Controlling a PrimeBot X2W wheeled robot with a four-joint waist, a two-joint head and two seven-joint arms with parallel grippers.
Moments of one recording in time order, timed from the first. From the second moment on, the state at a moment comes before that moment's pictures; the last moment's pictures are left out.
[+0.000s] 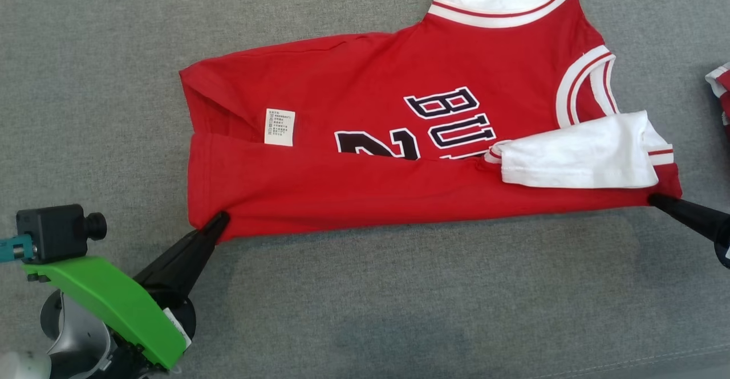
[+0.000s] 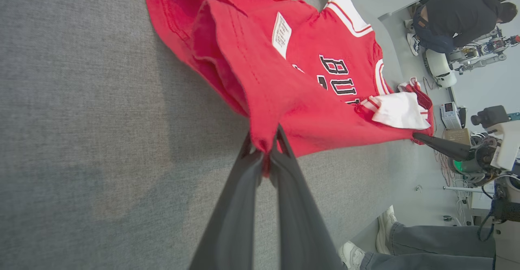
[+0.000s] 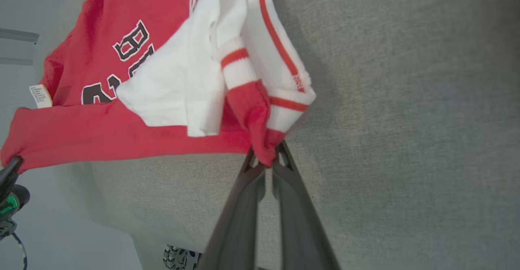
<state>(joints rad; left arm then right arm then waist) -0.10 0.68 -0.35 -0.52 -1.26 0.27 0.36 -0.23 -0.23 -0.42 -0.22 0.84 0.13 1.26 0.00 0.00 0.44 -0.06</state>
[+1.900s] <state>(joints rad) 0.09 0.64 -0.42 -0.40 -1.23 0.22 0.26 -0.16 -0.05 -0.58 -0.31 0.64 0.13 1.42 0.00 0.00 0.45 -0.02</state>
